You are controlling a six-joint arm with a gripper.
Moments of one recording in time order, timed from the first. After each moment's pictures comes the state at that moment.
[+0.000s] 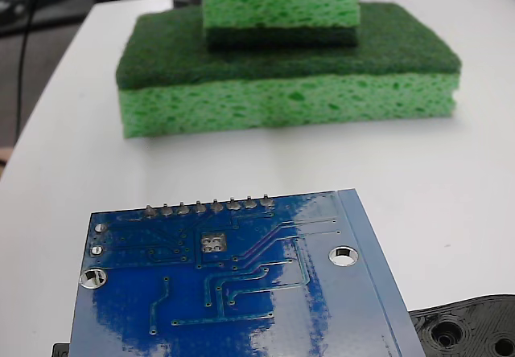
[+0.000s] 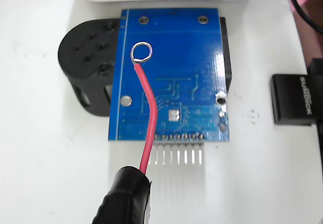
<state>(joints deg) 21.7 128.4 136.3 34.8 -16.7 -6.6</state>
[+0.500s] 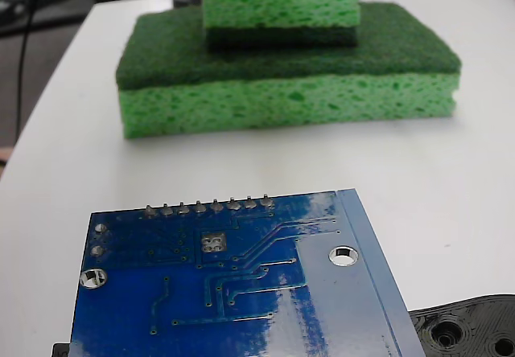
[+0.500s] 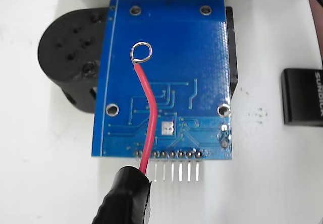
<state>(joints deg) 19.9 115.0 124.6 39.9 -14.9 -7.6</state>
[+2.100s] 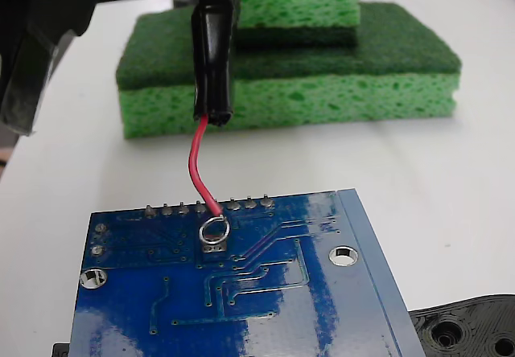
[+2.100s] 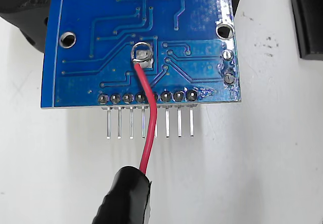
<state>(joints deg) 17.9 107.0 123.8 39.6 -10.7 -5.8</state>
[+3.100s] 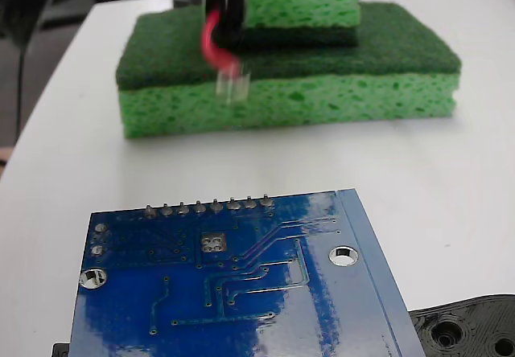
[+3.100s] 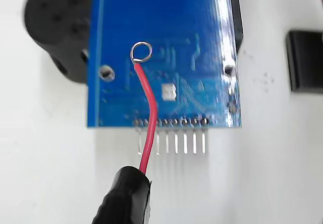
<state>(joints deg) 18.1 118.3 128.9 38.9 -12.6 -6.1</state>
